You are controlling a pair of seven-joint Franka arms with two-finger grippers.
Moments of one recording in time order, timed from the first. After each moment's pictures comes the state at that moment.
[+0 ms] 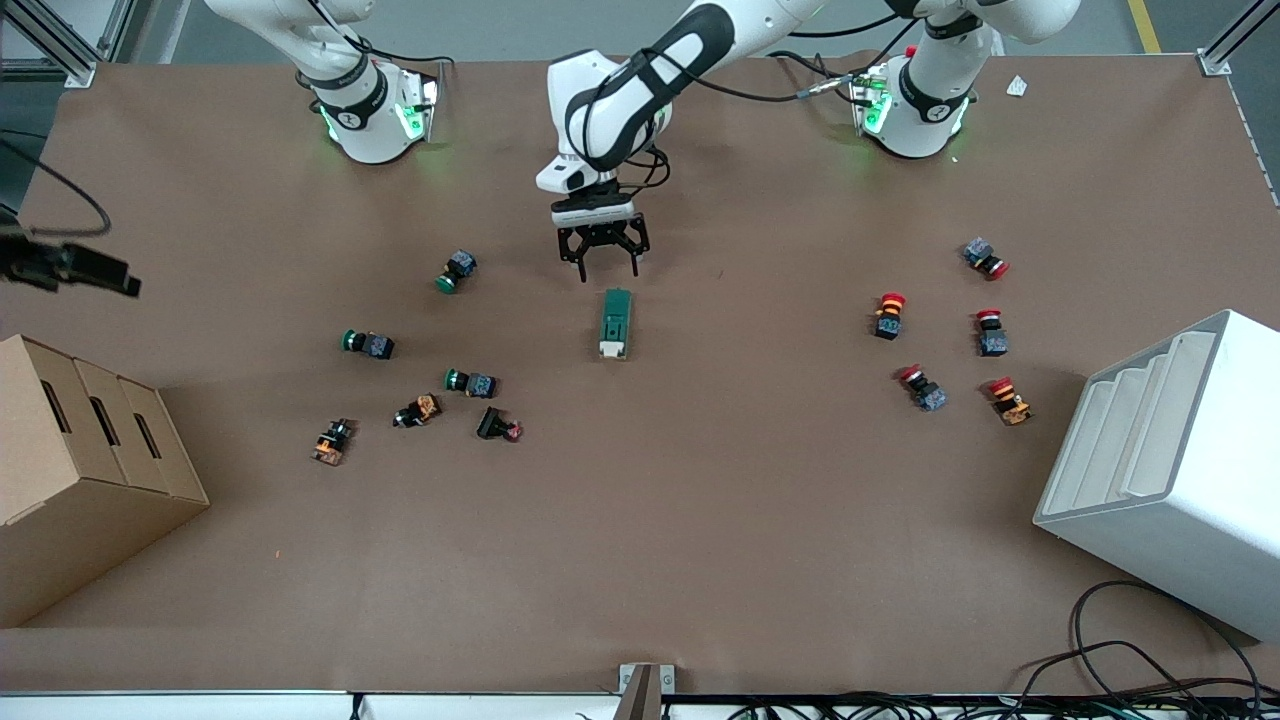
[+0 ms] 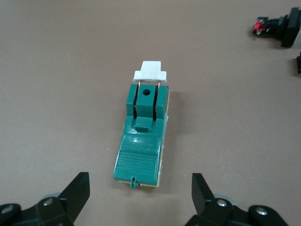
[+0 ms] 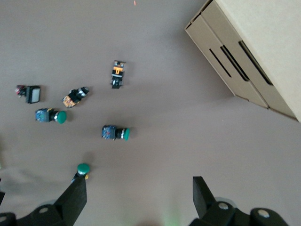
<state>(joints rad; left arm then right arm) -0.87 0.72 -0.41 -1.79 1.29 2.16 -2.14 -0.04 0.13 -0.10 -1.54 0.01 1.53 -0.05</state>
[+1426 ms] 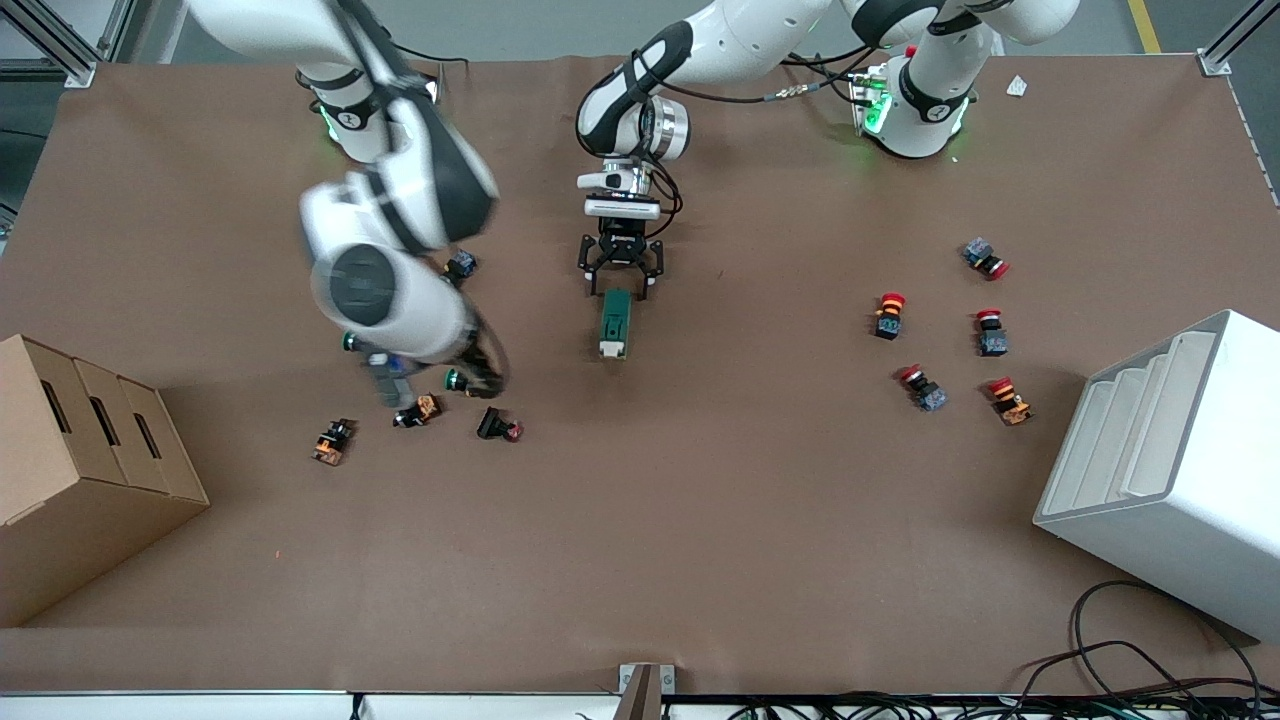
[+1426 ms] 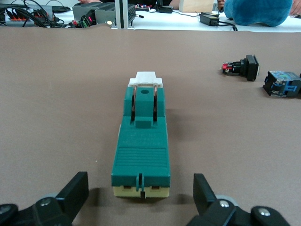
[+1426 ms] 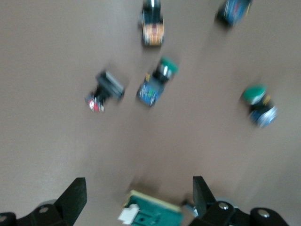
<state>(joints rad) -0.92 0.84 -0.41 -1.89 1.88 1.95 -2.61 0.58 0.48 -0.06 -1.61 0.17 1.93 1.65</state>
